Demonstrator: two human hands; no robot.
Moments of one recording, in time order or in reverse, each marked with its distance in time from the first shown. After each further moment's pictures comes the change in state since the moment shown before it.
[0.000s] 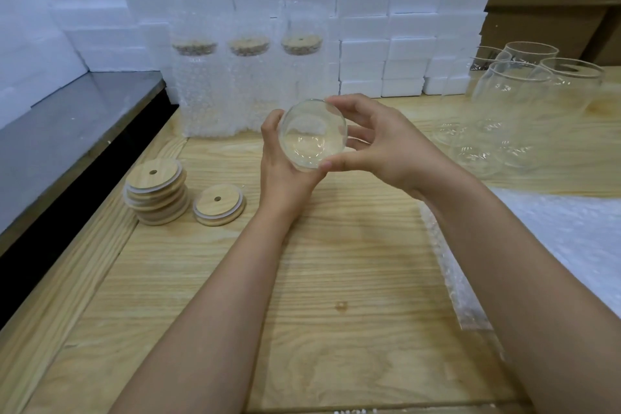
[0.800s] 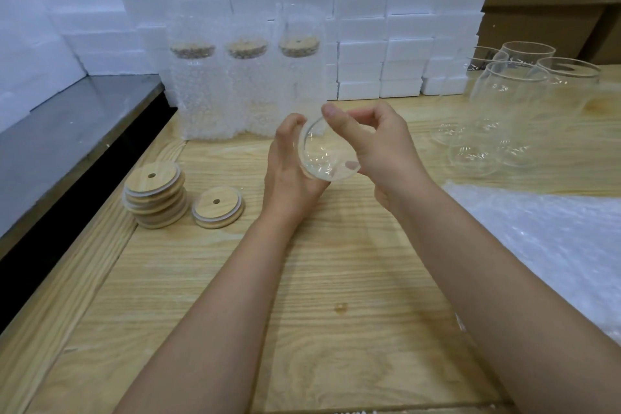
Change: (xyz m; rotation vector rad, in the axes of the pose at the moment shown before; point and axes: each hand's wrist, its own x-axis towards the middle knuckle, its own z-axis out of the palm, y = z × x) left_hand -0.004 0.005 0.004 0.106 -0.073 0.135; right_hand 0.003 -0.002 0.026 0.265 0.429 0.113
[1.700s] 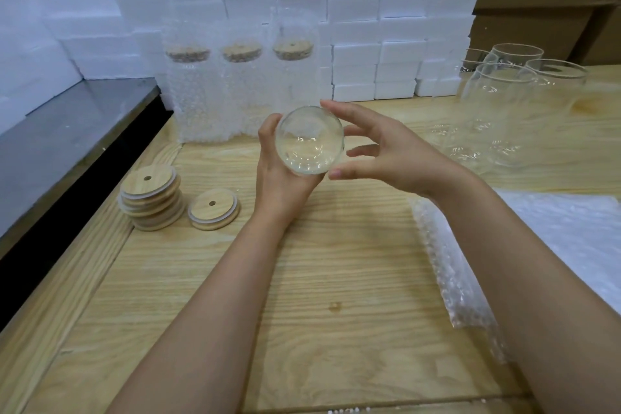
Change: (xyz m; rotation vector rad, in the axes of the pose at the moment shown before) left_hand 0.002 -0.002 -0.001 -0.103 0.054 -0.085; right_hand 0.015 0.003 -0.047 -0.389 -0.563 -0.230
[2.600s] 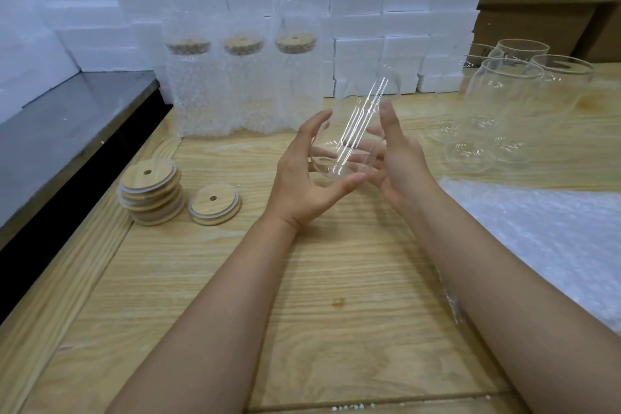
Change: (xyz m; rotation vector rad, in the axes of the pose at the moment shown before) left_hand -0.014 0.021 0.000 -0.149 -0.218 0.100; right_hand 0.013 0.028 0.025 0.769 0.613 0.382
